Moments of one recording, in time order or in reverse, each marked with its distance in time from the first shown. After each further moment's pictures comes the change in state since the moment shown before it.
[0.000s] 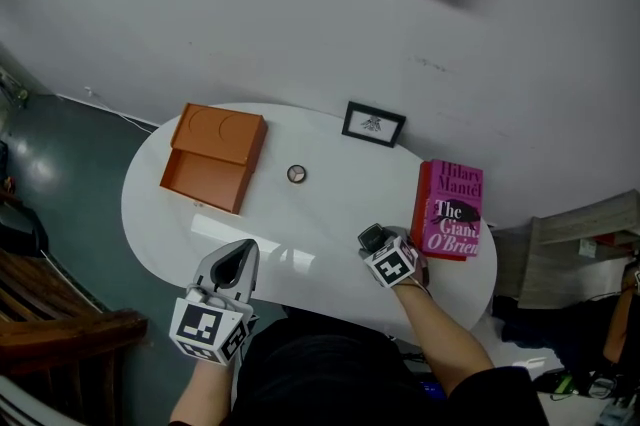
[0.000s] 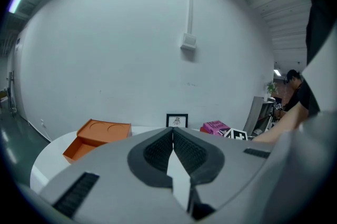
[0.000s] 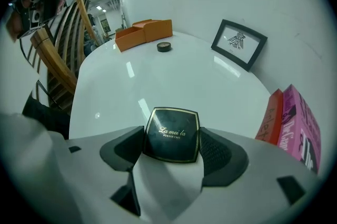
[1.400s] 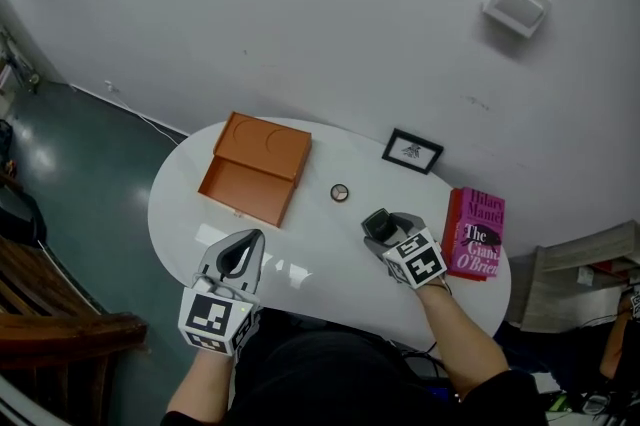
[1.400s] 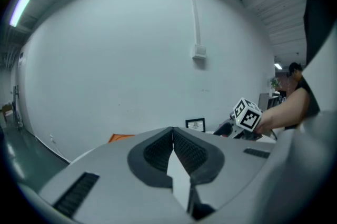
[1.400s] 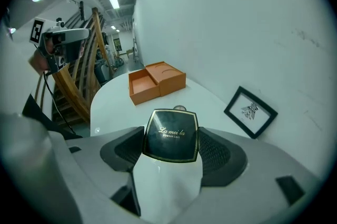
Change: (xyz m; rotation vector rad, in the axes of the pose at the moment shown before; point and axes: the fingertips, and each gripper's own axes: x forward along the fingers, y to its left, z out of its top) left arm -0.038 0.097 0.017 0.086 -0.073 0.057; right arm -0.070 0.041 0.168 -0.067 -0.276 0.030
